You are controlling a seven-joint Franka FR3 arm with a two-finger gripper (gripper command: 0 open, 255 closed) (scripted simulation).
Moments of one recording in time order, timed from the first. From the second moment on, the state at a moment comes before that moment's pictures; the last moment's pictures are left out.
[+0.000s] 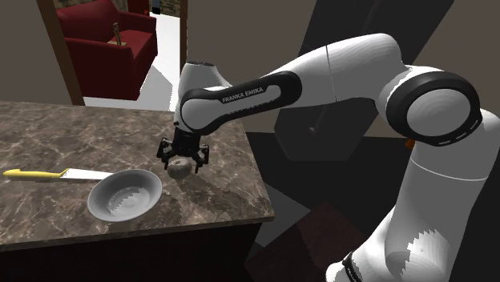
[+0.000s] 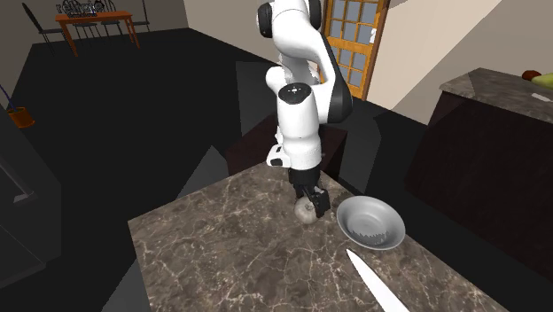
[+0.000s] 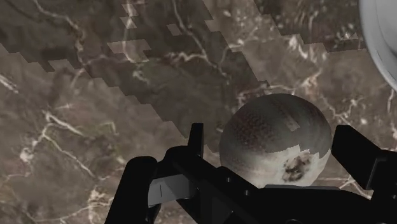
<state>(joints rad) 0.18 0.34 0.33 -1.85 0.08 2.20 0.98</state>
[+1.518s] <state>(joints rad) 0.18 0.28 0.34 -1.78 0.09 2.07 0.98</state>
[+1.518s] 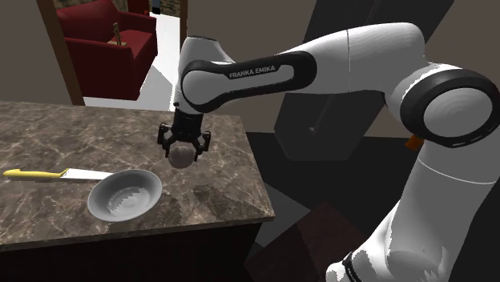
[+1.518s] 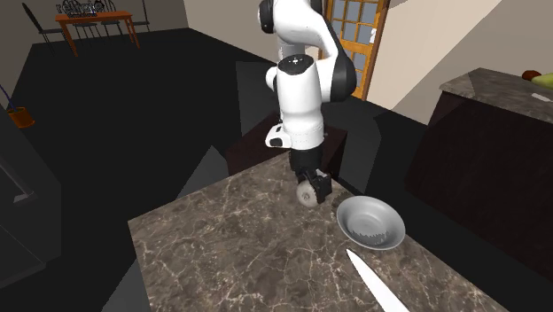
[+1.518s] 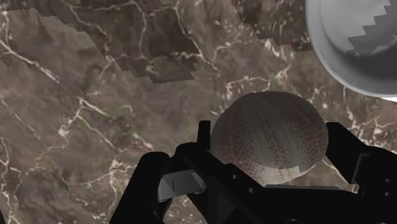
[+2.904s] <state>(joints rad) 0.32 0.37 0.39 -1.49 0.03 1.90 1.21</state>
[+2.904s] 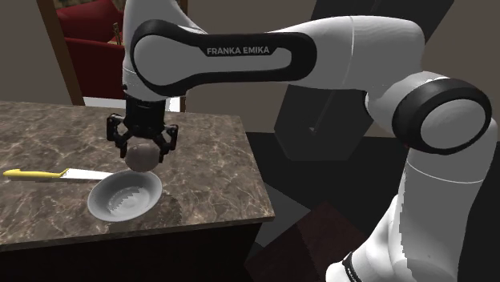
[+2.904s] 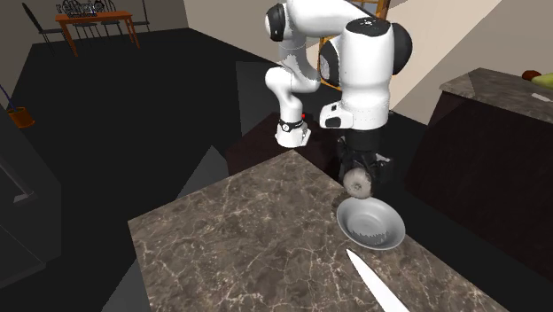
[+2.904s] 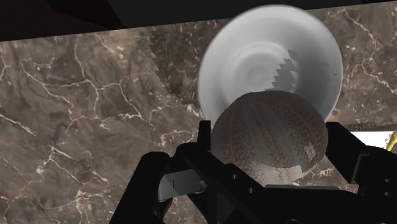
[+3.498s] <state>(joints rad) 0.42 0.48 0.40 -1.38 -0.02 1.90 1.31</state>
